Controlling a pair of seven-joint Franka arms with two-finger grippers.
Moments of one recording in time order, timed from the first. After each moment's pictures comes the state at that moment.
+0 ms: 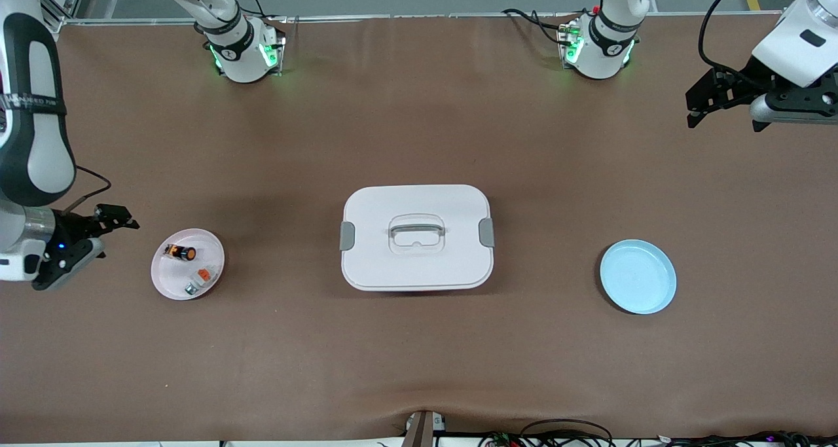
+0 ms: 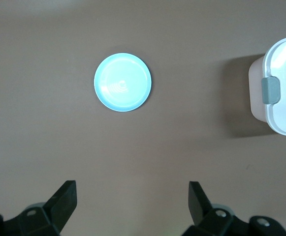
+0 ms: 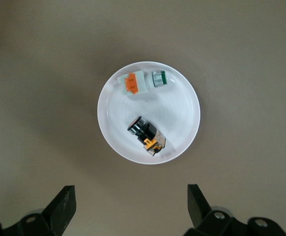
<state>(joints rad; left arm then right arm) 0.01 -0.09 -0.17 -1.59 0.03 1.55 -0.04 -0.19 0.40 0.00 -1.59 0.08 1.80 -0.77</state>
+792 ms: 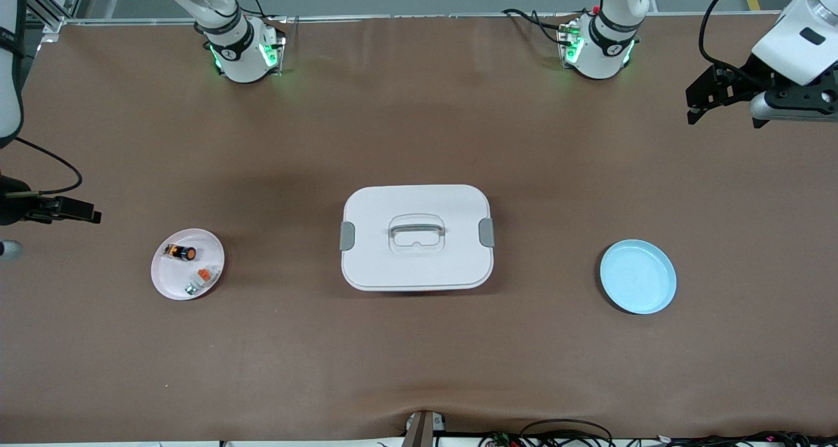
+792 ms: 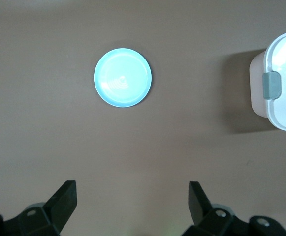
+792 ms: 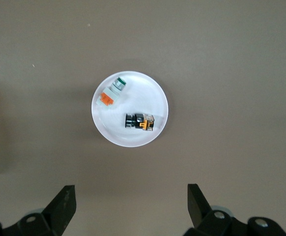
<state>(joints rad) 0.01 -0.10 -0.17 -1.59 0.03 1.53 -0.04 -0.18 0.29 0.01 -1.46 0.02 1.66 -0.14</state>
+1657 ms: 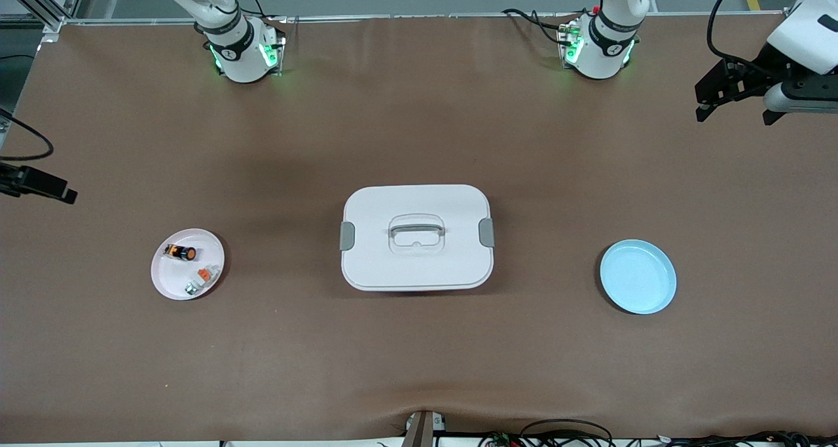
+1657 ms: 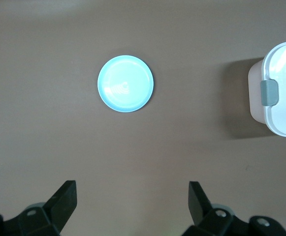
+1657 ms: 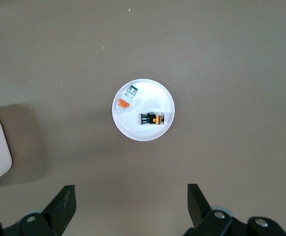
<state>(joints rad) 0.02 -0.10 -0.16 -1.56 0.03 1.52 -0.04 -0.15 0.19 0.03 -1.33 0.02 1.51 0.04</state>
